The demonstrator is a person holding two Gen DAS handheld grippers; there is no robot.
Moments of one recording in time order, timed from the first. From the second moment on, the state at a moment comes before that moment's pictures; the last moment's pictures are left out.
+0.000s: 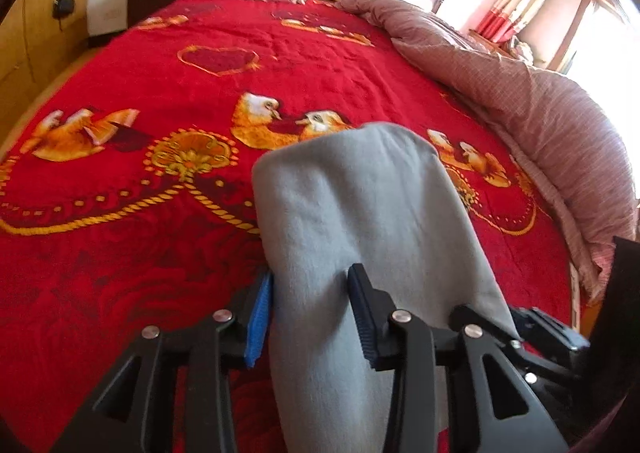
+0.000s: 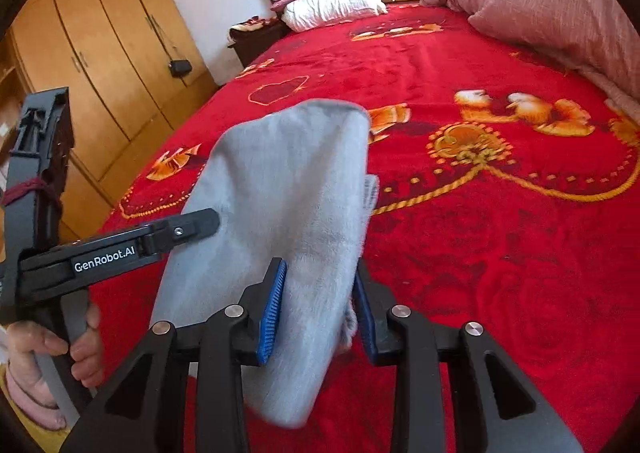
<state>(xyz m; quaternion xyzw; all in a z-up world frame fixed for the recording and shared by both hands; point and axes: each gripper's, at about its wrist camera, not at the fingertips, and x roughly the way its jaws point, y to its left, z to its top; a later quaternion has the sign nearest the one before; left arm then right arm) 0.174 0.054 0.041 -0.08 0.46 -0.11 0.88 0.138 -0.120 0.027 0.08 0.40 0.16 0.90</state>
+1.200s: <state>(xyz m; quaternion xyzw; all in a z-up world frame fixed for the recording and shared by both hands) 0.094 0.042 0.034 -0.05 0.45 -0.07 0.89 0.102 -0.127 0.022 -0.01 0.40 0.20 0.89</state>
